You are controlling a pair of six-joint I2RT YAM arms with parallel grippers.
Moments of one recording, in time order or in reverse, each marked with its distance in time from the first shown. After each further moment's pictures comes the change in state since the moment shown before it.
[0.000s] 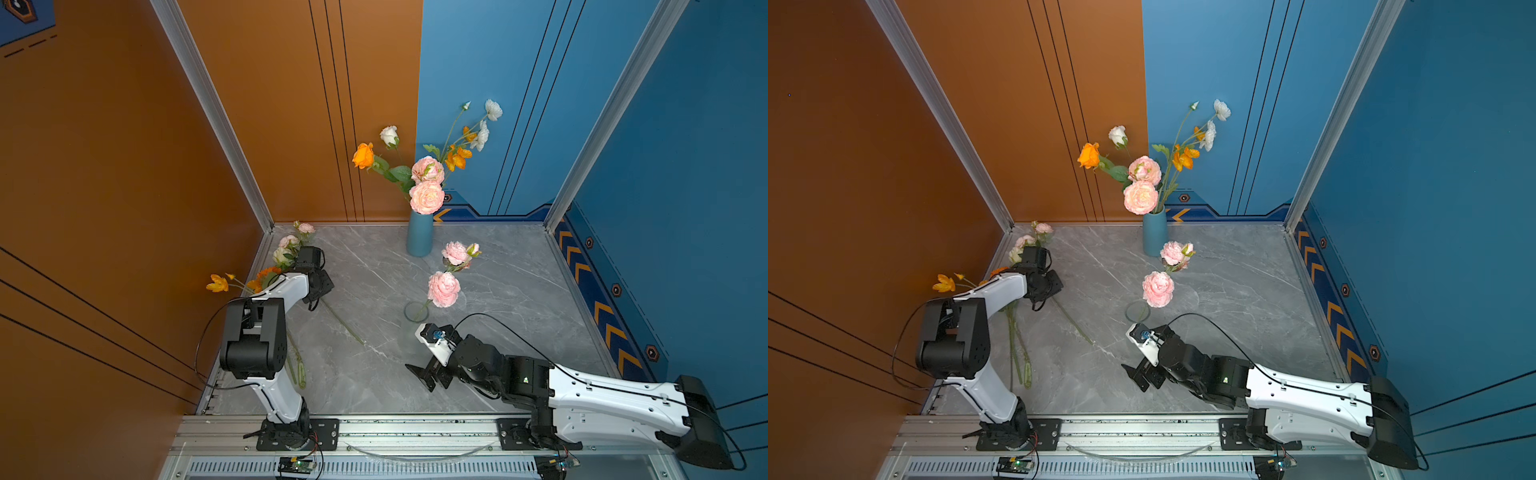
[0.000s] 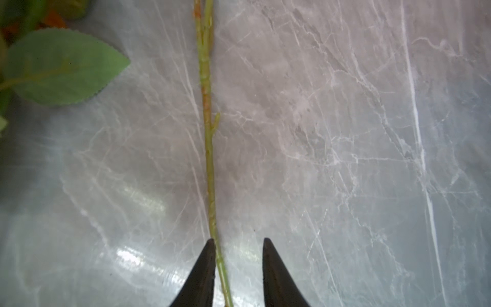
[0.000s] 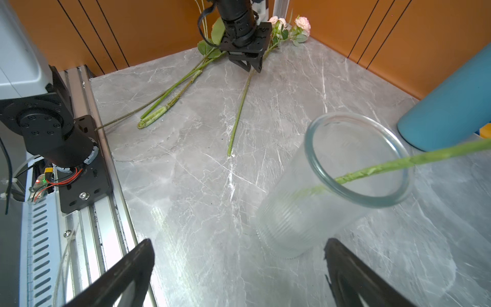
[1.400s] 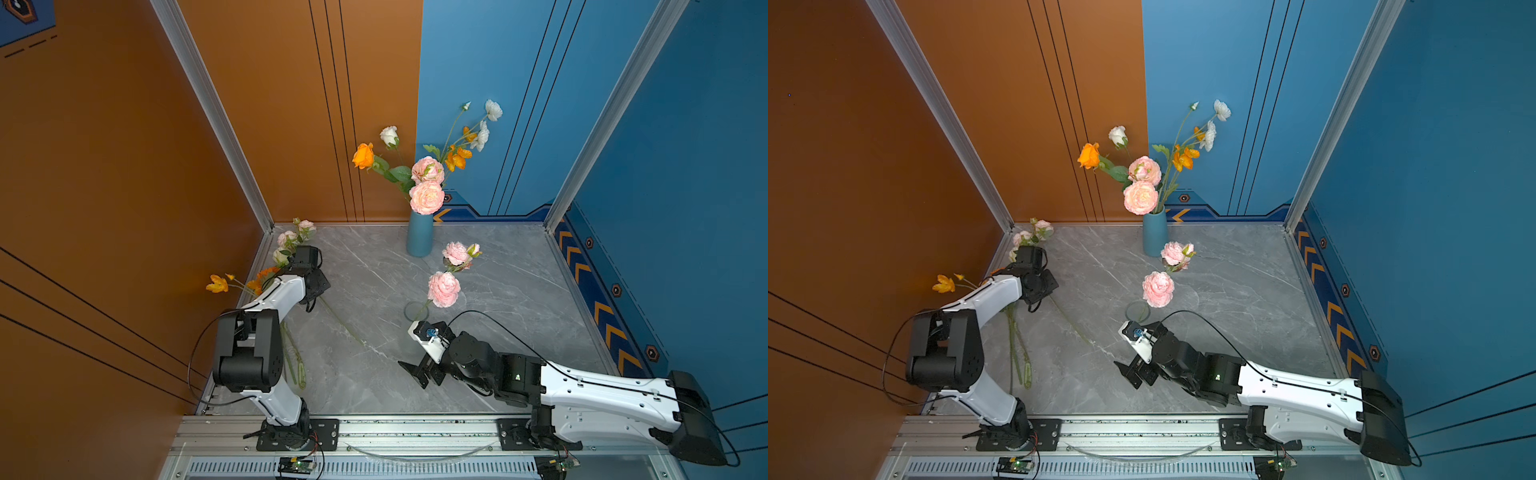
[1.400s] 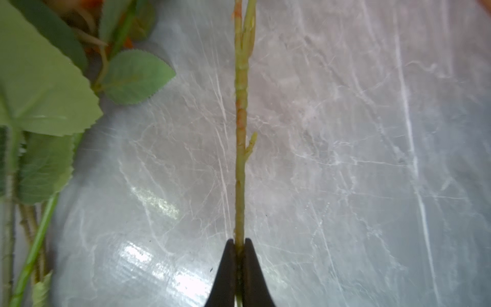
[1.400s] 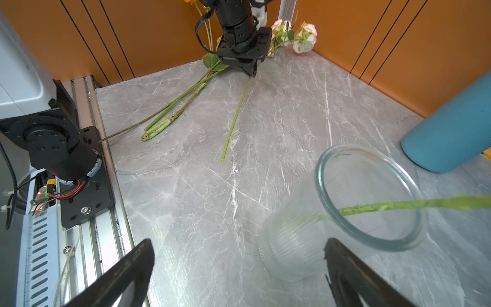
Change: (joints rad) left arm 0.001 -0.160 -0.045 -0.057 -0.056 -0.024; right arm -0.009 0.047 0.034 0.050 -0.013 -0.029
